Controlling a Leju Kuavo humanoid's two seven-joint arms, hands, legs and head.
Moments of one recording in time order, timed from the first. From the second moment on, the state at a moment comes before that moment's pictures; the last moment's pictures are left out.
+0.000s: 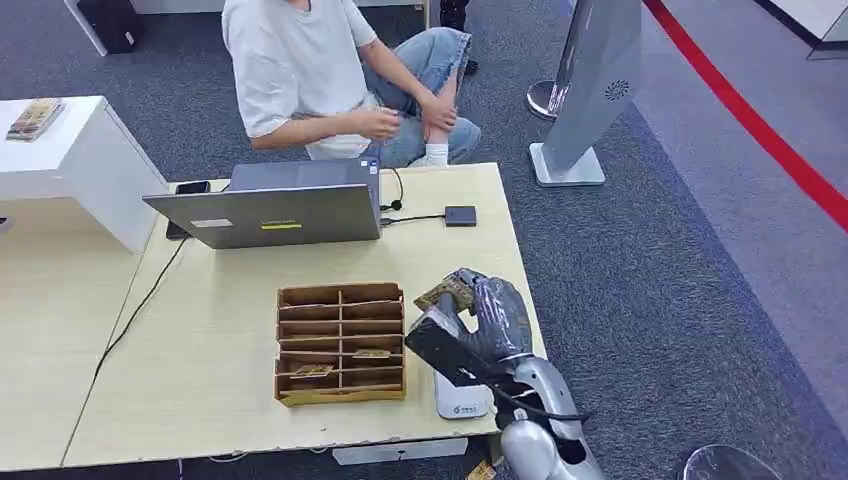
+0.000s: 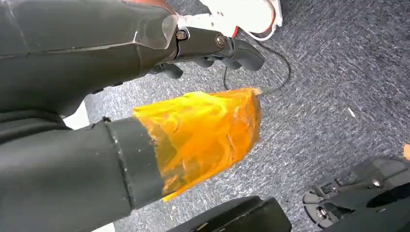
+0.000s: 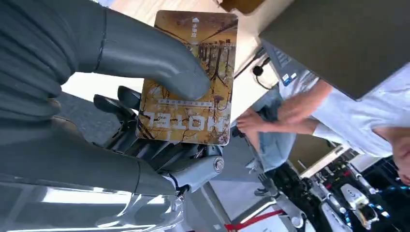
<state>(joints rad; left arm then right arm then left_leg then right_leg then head) -0.05 -0.14 0.10 -0.20 -0.92 0.42 0.02 -0.13 0.09 0.49 -1.52 0.85 -0.21 0.04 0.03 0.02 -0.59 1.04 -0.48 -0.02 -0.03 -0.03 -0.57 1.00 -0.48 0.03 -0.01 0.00</state>
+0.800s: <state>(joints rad) -0.06 -0.15 0.10 -0.21 -1.01 0.38 0.04 -0.38 0.09 0.60 -1.43 1.08 -0.30 0.12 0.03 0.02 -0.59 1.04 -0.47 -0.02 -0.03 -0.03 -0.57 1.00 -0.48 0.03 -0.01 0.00</state>
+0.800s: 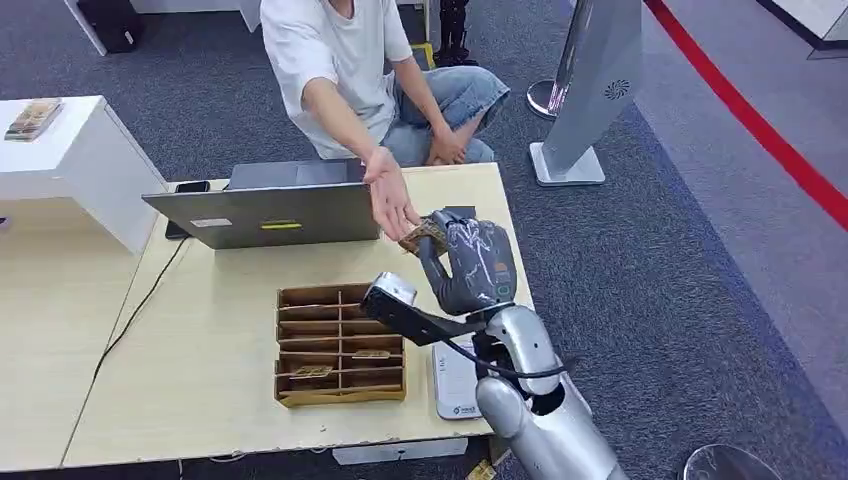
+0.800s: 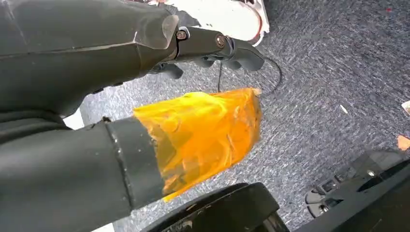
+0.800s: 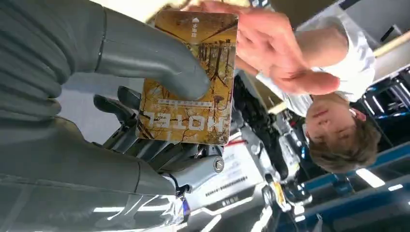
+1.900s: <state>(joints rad) -0.08 -0.15 0.09 -0.22 -1.05 0.35 0.05 -0.51 0.15 0.64 -1.25 1.01 -0.29 0.12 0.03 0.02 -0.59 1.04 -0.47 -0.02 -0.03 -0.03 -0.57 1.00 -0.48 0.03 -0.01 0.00</state>
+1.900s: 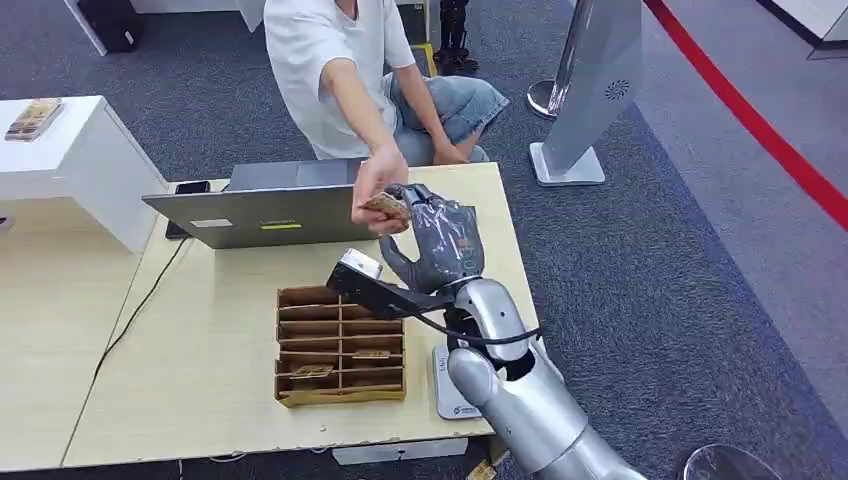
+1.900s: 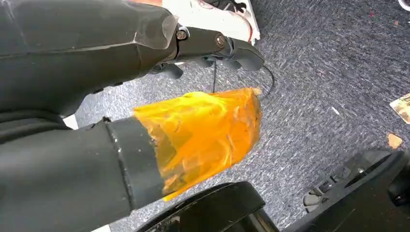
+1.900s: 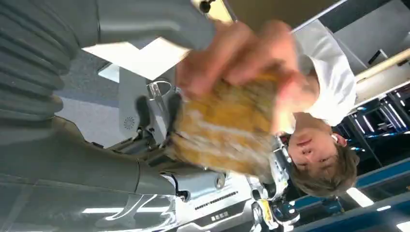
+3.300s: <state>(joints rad) -0.08 -0.15 0.10 -0.22 -1.06 0.36 0.05 -0.39 0.13 0.72 -1.33 0.99 -0.27 0.08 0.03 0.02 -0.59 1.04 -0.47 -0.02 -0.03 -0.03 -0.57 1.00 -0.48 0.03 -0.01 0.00</state>
